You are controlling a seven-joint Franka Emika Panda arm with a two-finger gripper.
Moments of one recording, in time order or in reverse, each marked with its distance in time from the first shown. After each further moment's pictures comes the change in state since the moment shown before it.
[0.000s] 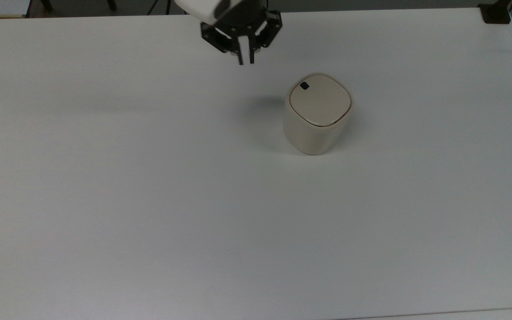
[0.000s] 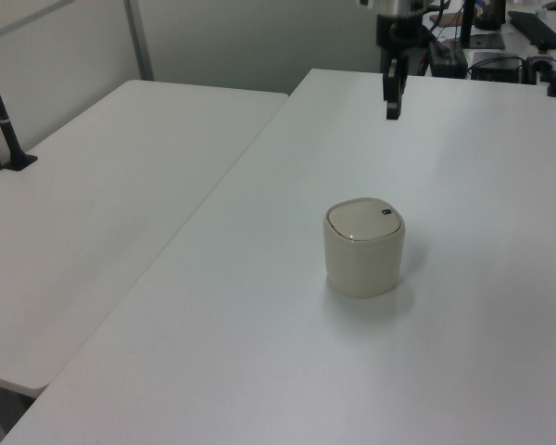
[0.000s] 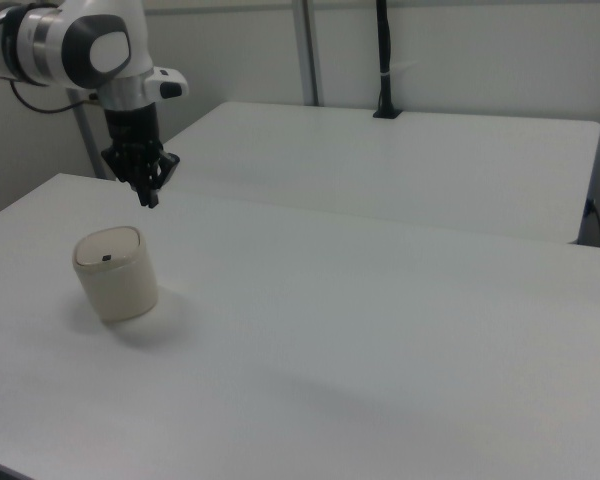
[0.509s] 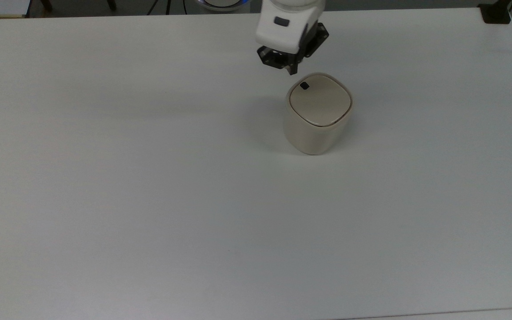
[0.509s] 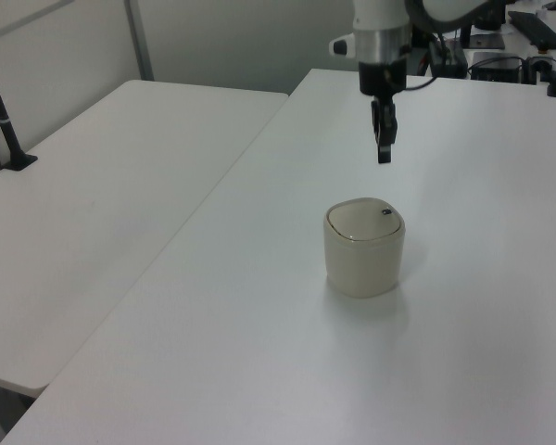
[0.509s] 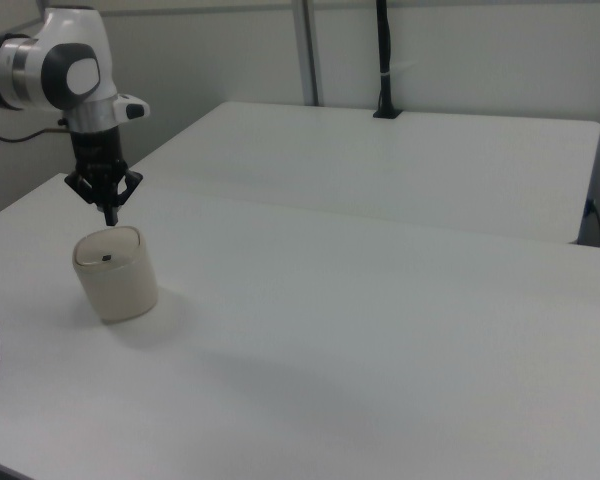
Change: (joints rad) arm 0.145 0.077 0.003 -0.001 0.001 0.011 -0.150
